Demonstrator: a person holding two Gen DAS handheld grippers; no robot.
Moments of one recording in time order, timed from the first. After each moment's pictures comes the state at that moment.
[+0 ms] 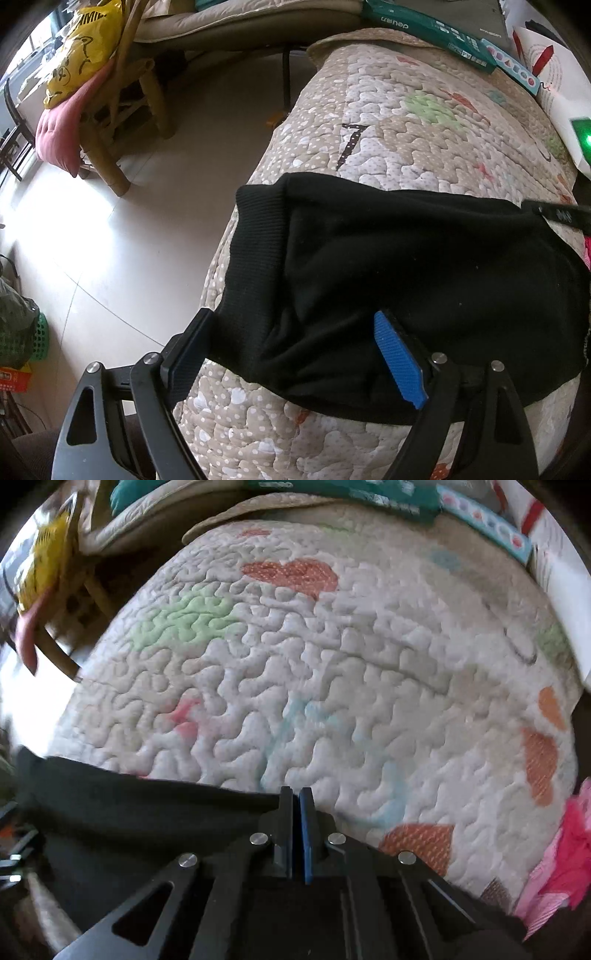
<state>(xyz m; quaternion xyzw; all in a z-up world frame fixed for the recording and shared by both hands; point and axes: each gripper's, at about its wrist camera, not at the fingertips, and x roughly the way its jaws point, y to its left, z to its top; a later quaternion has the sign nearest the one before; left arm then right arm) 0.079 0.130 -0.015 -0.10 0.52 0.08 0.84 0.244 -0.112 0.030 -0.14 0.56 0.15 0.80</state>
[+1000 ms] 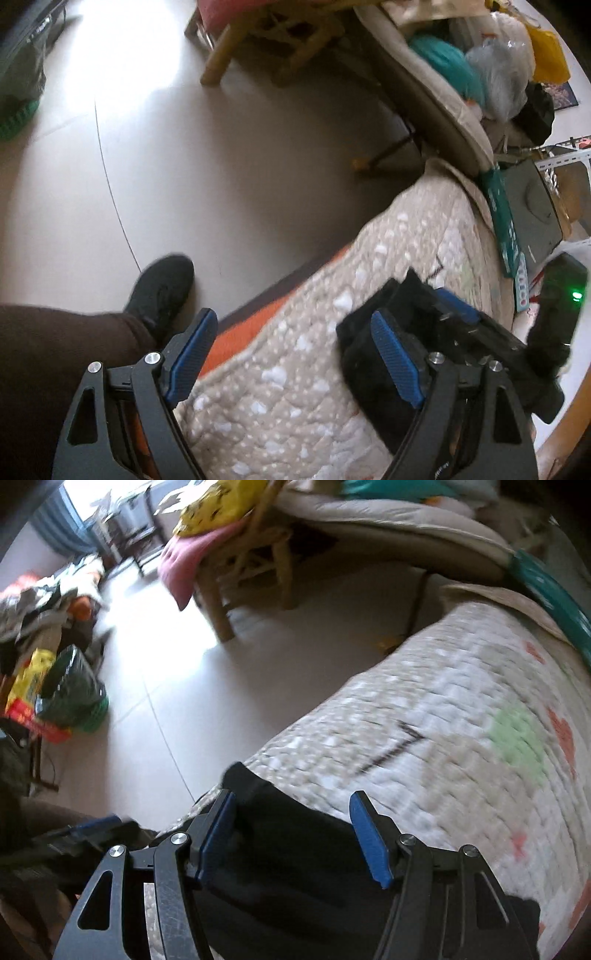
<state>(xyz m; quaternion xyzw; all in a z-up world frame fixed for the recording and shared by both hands) -0.010 0.272 -0.035 -0.48 0.40 0.16 0.77 0.153 0.129 0.049 -0.21 0.51 0.40 0.73</state>
